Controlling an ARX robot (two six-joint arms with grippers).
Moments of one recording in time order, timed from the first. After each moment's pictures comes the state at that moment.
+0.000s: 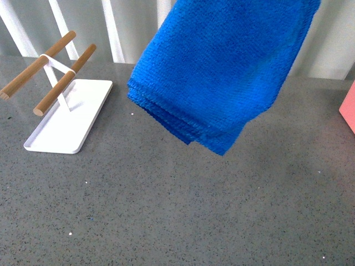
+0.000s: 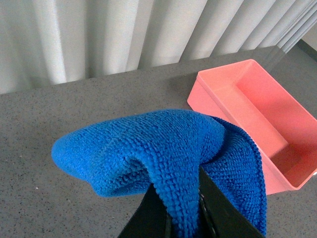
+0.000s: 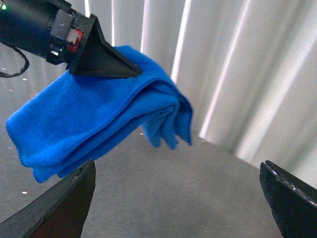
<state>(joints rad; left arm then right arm) -0.57 1.60 1.14 0.16 0.12 -0.21 -0.19 0.65 0.28 0.32 -0.76 -0.18</state>
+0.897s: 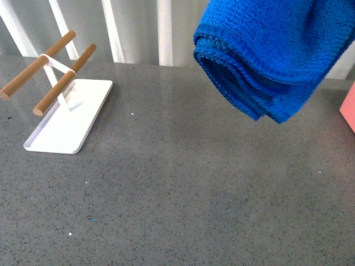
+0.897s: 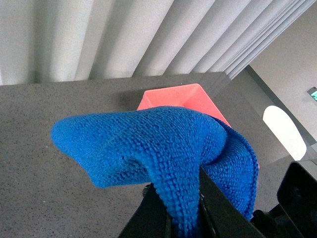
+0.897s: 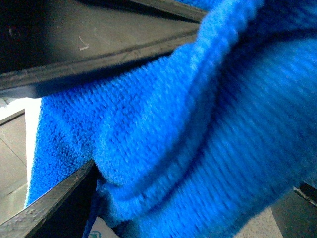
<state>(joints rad) -0.64 1.60 1.25 0.11 0.16 -0.41 0.10 1.43 0.43 1.06 -0.77 0.37</state>
